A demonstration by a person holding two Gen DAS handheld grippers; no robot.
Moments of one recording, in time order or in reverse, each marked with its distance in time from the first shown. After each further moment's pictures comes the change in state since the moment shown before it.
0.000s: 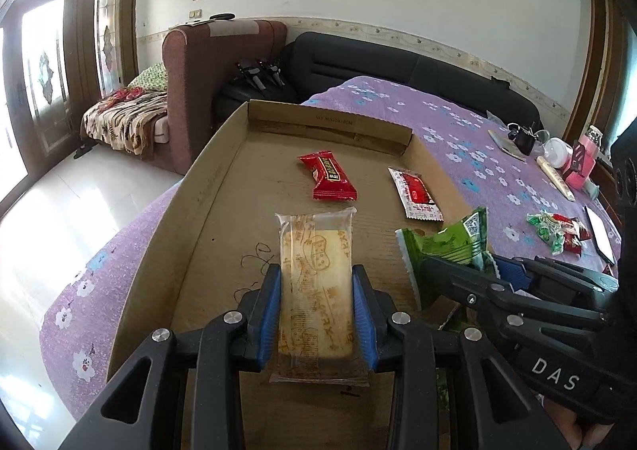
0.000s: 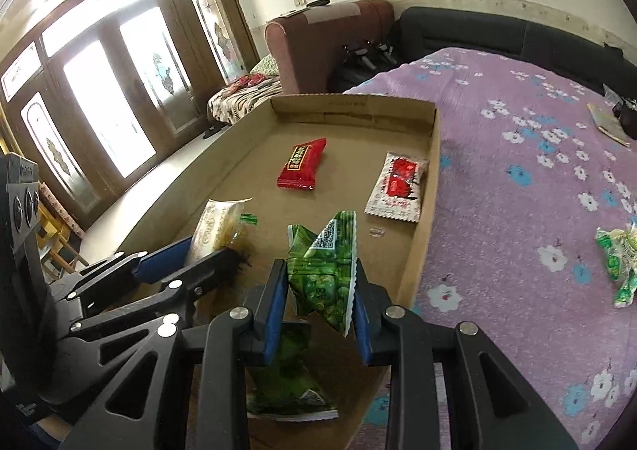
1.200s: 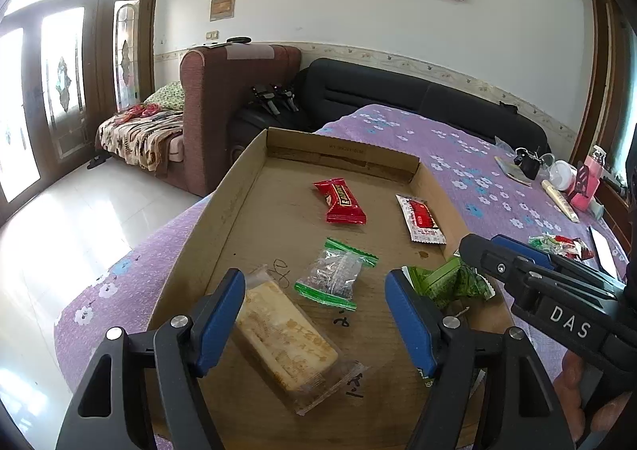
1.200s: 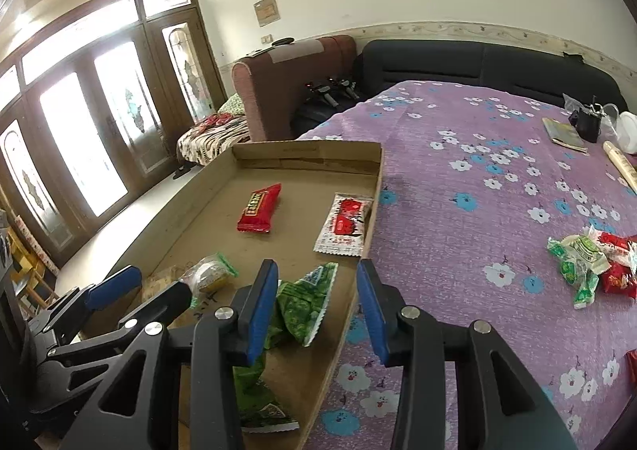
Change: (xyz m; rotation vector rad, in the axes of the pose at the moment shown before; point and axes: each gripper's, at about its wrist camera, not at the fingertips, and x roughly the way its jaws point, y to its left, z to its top) left arm -0.019 0.005 -0.004 -0.031 -0.106 0.041; right arm -0.021 -0.016 0.005 0.068 -0.136 -0.121
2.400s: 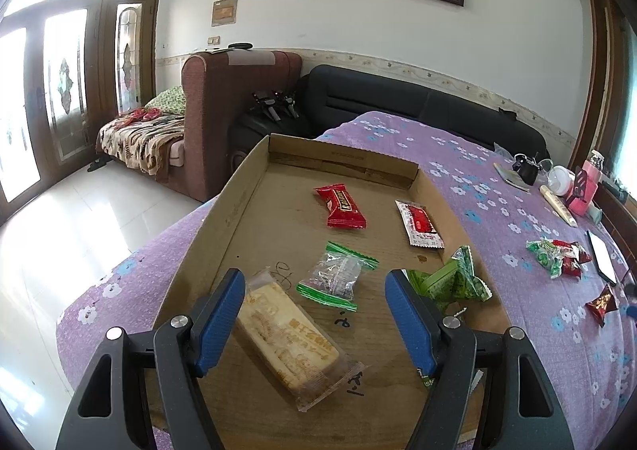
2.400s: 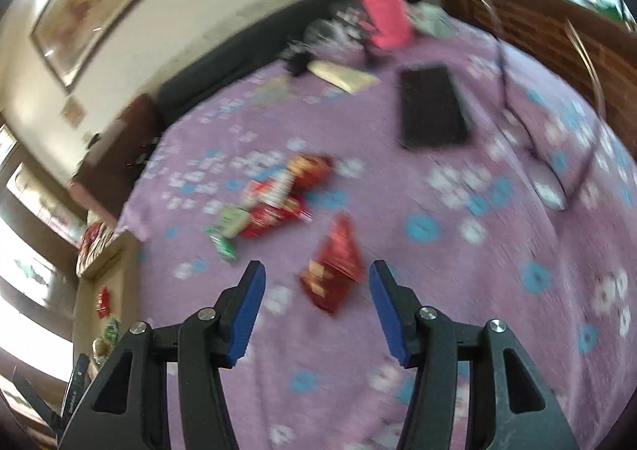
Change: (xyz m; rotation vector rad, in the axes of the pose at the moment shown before) left arm -0.006 0.000 -0.002 -0.005 -0.027 -0.005; right arm -0.167 -0.227 -0.065 0.694 0.031 -0.396
